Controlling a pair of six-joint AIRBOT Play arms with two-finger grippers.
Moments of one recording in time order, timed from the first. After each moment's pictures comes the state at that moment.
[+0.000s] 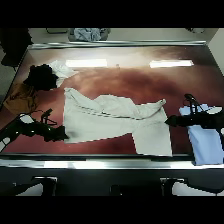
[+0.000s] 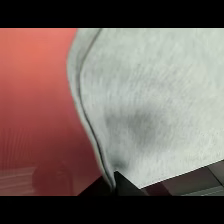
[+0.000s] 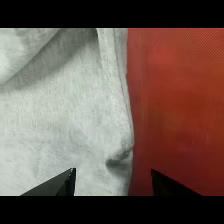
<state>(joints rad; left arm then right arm) 0.14 -1.28 0.72 1.04 -1.16 -1.40 -0.45 -1.45 0.95 -0.95 1.05 0.69</state>
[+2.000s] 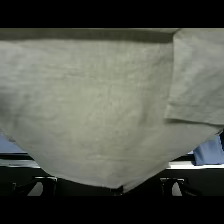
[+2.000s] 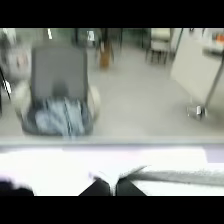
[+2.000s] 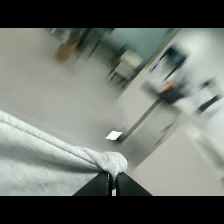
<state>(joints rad) 0.32 -0.84 1.87 1.05 -1.22 -1.42 -0.42 -0.73 1.79 -1.24 1.15 0.77</state>
